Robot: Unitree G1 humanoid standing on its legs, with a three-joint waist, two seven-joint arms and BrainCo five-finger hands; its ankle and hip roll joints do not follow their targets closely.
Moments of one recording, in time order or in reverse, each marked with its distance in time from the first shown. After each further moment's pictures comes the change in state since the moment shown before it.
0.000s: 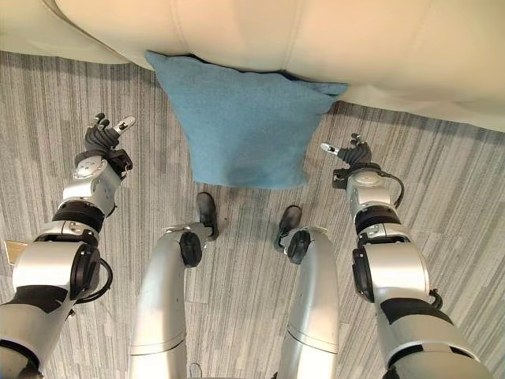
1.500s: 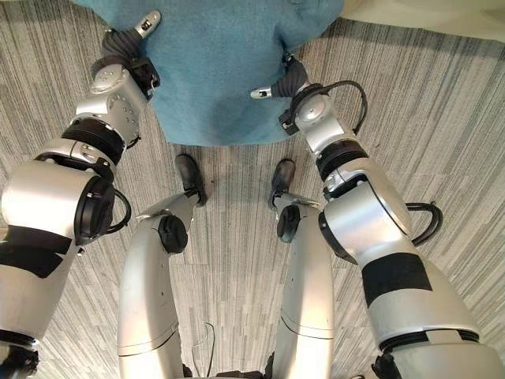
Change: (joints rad) left arm -0.560 -0.120 -0.191 0.337 -0.144 -0.025 0.053; right arm -0.504 0.146 0.618 0.221 -0.087 -0.024 0.123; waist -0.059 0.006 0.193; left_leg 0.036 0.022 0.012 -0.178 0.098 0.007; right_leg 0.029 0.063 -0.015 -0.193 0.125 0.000
